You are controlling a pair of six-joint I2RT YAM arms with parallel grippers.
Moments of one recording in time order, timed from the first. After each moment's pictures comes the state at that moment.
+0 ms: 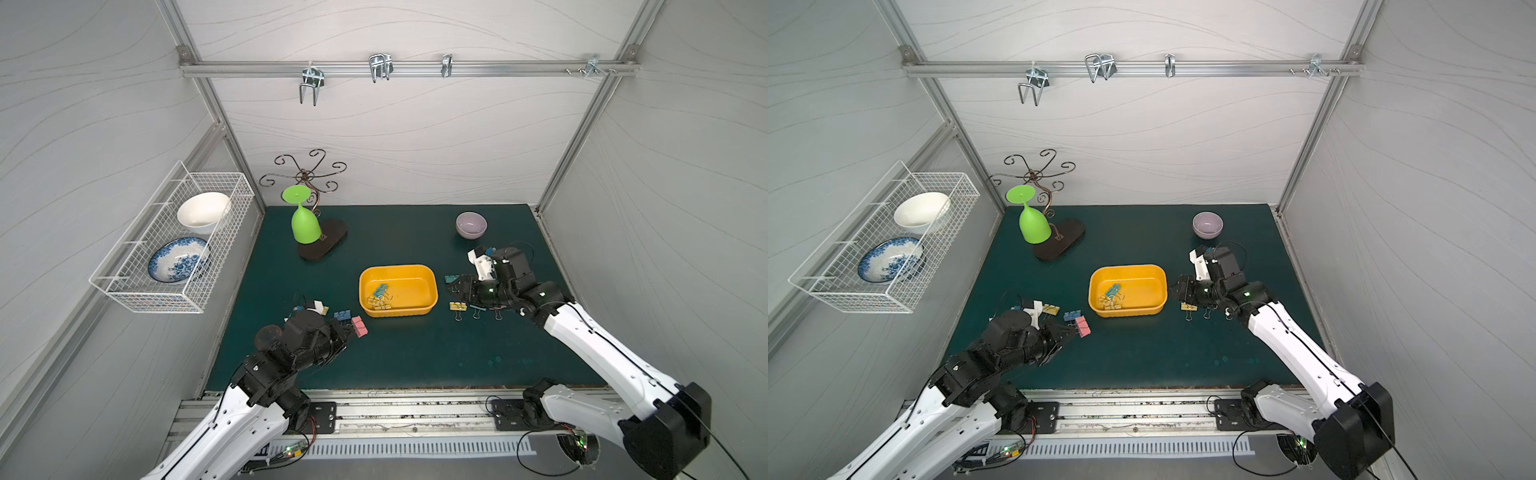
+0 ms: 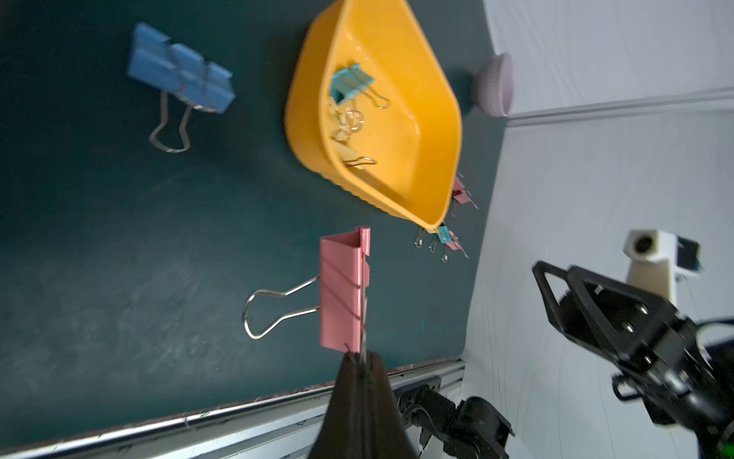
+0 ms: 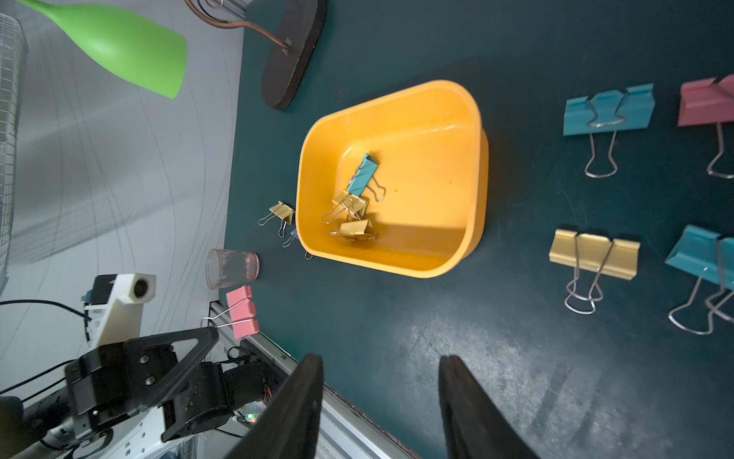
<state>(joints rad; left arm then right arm) -0.64 0.51 0.53 -0.77 0.05 -1.34 0.57 1.09 0.91 -0.58 -0.36 0.66</state>
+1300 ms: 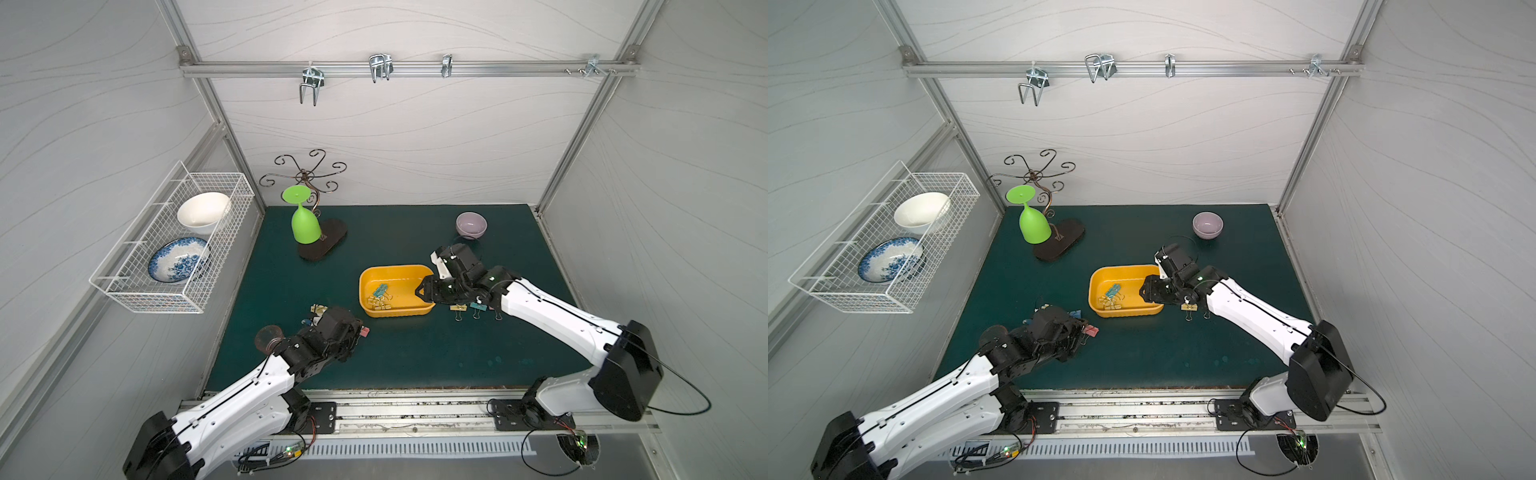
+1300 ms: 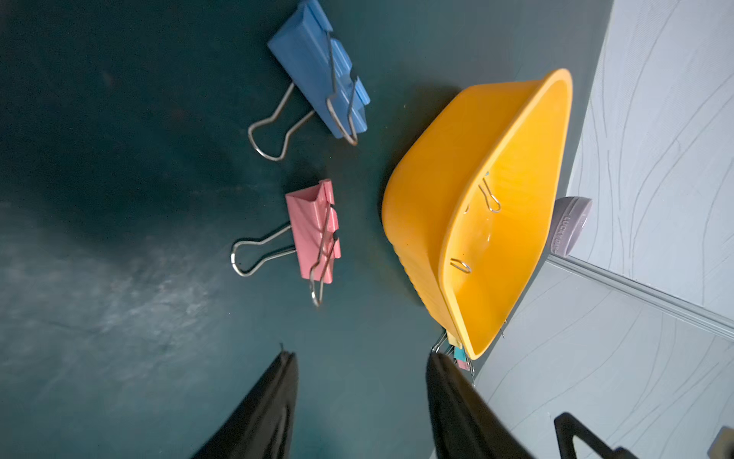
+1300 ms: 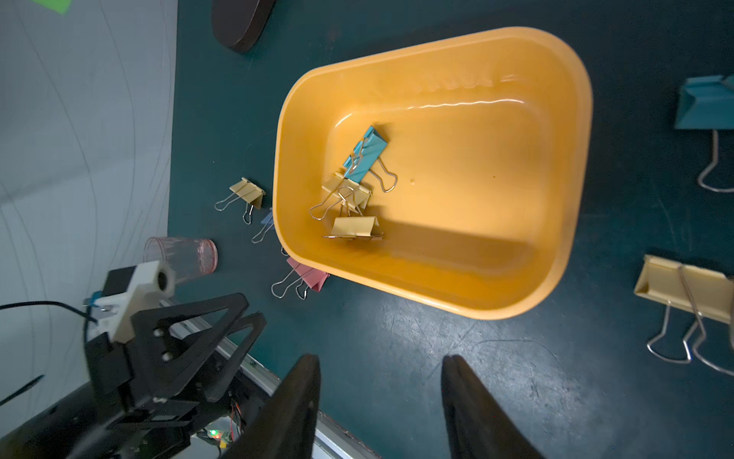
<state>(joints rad) -0.70 0.75 0.43 -0.54 -0.14 -1.73 0.80 1.45 1.14 -0.59 -0.21 0.67</state>
